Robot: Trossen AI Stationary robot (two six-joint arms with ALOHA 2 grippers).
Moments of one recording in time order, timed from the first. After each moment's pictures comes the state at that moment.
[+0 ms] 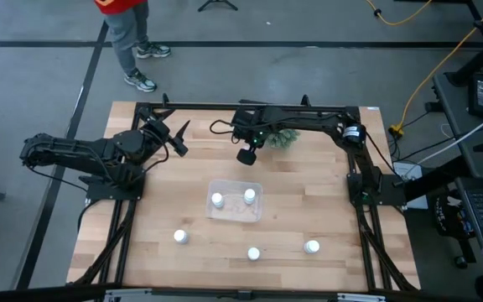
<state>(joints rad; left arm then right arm) -0.04 0.73 0.66 -0.01 -0.99 0.23 -0.32 2.14 1.79 -0.96 -0.11 0.12</state>
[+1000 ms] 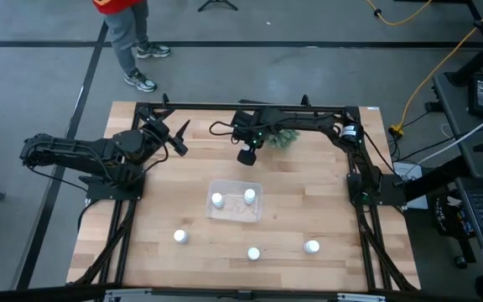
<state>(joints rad) -0.04 0.73 0.66 0.00 -0.99 0.23 -0.33 2.17 1.76 -0.90 -0.12 0.07</state>
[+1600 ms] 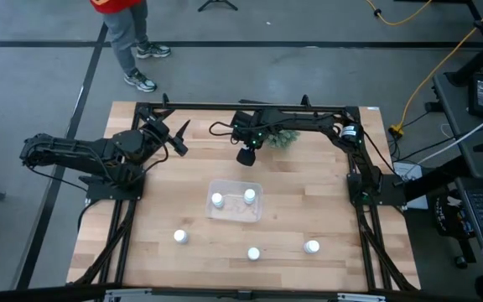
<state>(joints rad) -0.04 0.73 0.66 0.00 -0.99 0.23 -0.33 2.17 1.75 -0.87 -0.13 0.07</state>
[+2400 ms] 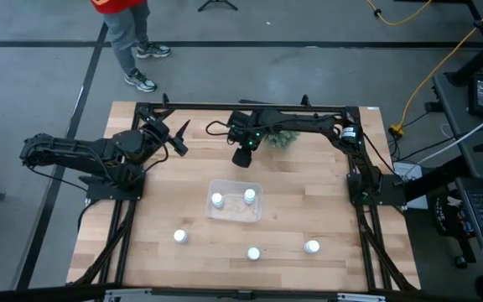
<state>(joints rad) -0.04 0.73 0.66 0.00 -0.99 0.23 -0.30 2.17 1.80 -0.86 -0.21 0.09</state>
